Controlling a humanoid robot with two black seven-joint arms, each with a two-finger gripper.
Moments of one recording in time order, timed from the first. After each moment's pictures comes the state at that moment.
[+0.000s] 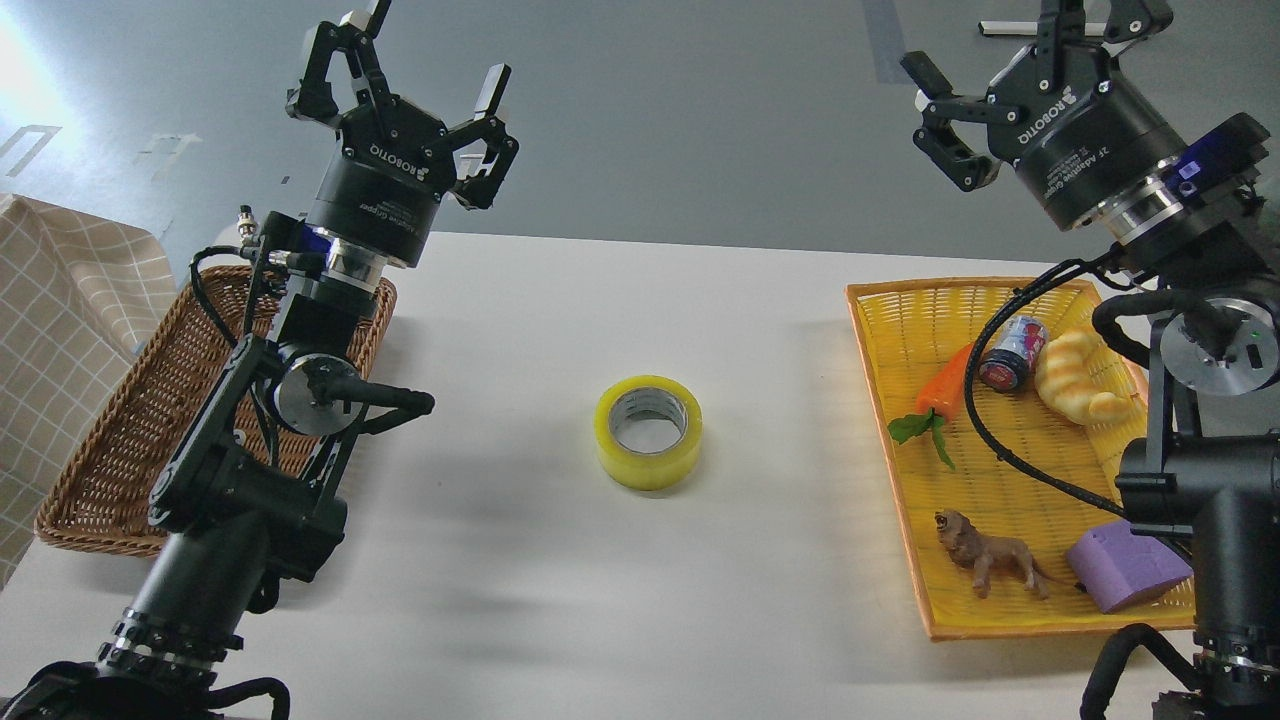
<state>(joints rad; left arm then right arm) -0.41 0.05 -1.41 -1.32 0.58 -0.37 -0.25 0.56 0.00 1.68 1.41 -0.79 0.48 -0.35</state>
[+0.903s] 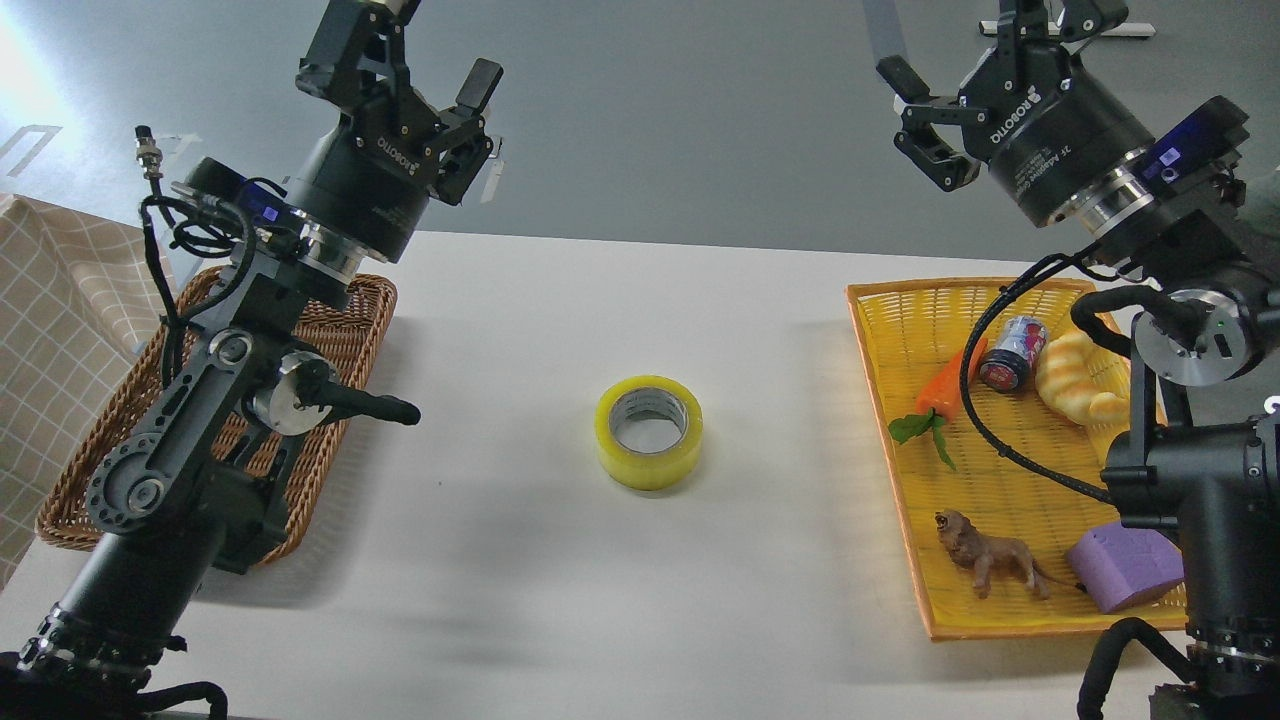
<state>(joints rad) -0.43 0.18 -1.29 -1.46 1.11 -0.15 -0.25 0.57 0.00 1.63 1.40 -0.89 0.48 -0.31</state>
